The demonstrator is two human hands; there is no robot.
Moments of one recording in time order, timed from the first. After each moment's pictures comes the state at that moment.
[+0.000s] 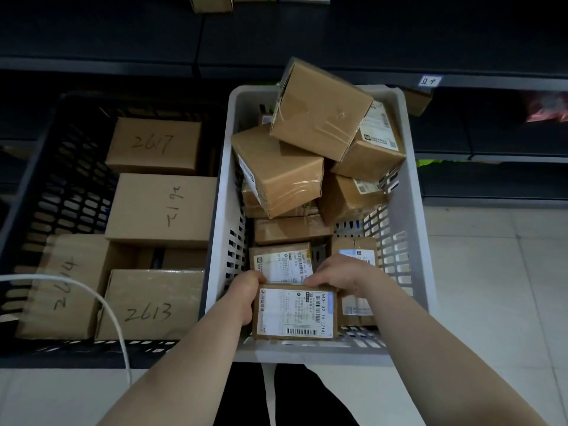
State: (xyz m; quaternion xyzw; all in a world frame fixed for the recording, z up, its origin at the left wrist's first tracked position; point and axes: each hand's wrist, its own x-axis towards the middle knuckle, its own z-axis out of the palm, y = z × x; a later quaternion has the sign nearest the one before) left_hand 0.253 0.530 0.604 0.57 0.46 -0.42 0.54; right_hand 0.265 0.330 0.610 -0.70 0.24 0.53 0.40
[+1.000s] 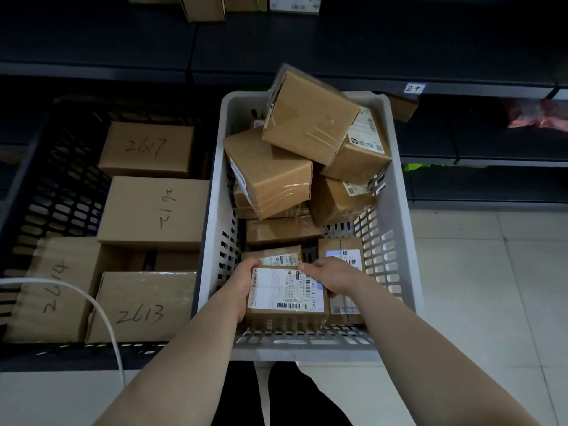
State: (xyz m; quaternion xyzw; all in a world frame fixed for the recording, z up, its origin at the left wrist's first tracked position) left_hand 0.263 0.523 0.615 0.51 0.45 -0.46 0.57; right_hand 0.254 0.329 0.619 -0.79 0.17 0.46 0.37
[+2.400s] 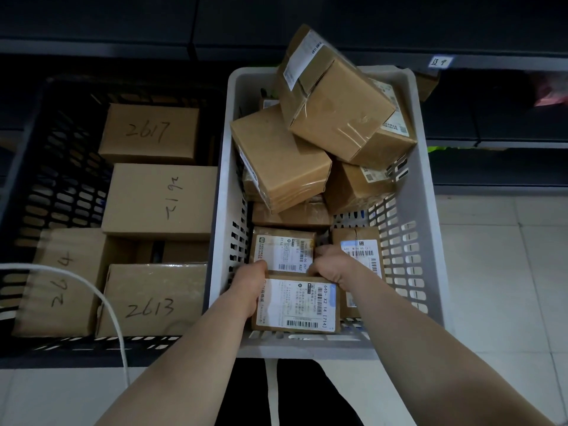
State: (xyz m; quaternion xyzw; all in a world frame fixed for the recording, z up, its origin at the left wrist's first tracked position) left_hand 0.258 0.530 0.615 0.61 0.44 -0.41 0.52; right_hand 0.267 0.359 0.588 -0.74 0.29 0.44 0.41
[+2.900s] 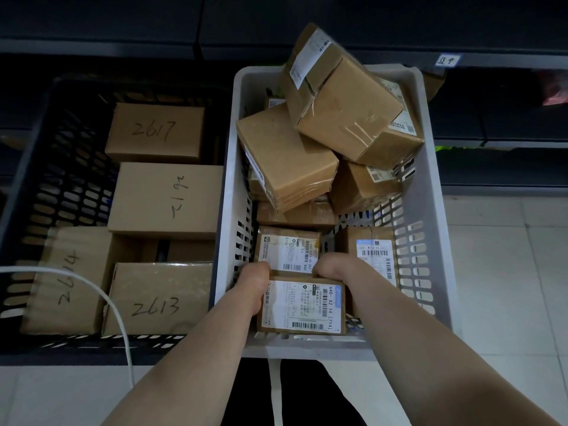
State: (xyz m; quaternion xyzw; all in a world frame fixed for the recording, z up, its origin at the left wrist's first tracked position) left_hand 0.260 0.531 0.609 0.61 0.45 -0.40 0.51; right_hand 0.276 0.363 0.584 -0.78 0.16 0.55 0.23
